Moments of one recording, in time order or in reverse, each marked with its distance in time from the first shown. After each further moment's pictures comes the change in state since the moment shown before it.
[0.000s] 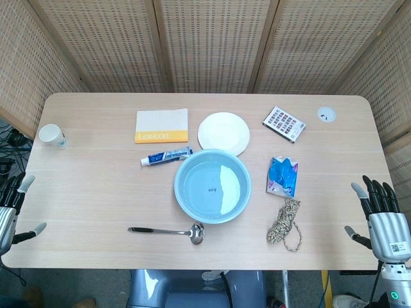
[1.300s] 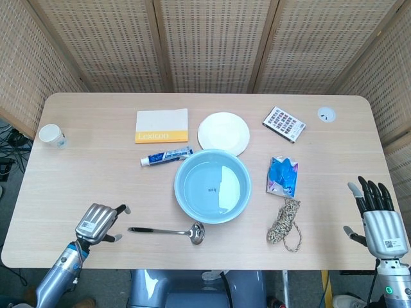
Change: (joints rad) left arm -0.260 -0.274 0.002 -0.125 -0.145 -0.467 0.396; right arm 0.017 -0.026 0.000 0.028 0.040 -0.062 -0.050
